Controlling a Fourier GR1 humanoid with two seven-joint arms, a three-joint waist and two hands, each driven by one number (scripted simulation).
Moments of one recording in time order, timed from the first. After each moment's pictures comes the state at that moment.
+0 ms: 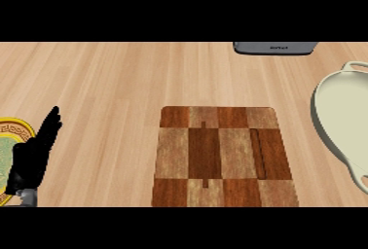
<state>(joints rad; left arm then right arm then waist) 0.03 0.38 -0.01 -1.52 -0.01 0.15 0.11 -0.33 -0.75 -0.28 -1.58 0.41 0.13 0.06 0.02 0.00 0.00</state>
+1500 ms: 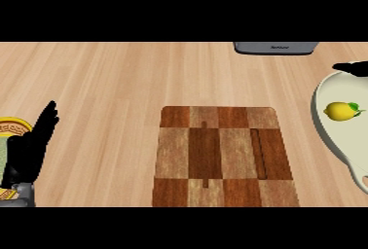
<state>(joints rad) -0.01 0.36 0.05 -1.52 -0.03 0.10 0.14 -0.90 -0.64 -0.40 -0.46 0.40 0.03 -0.53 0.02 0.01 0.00</state>
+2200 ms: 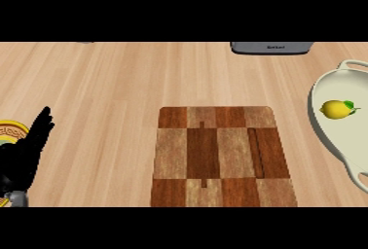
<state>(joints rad) 0.04 0.35 0.08 -1.56 -0.04 0.07 0.14 -0.79 -0.81 -0.57 -0.42 0.15 0.41 -0.53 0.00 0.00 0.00</state>
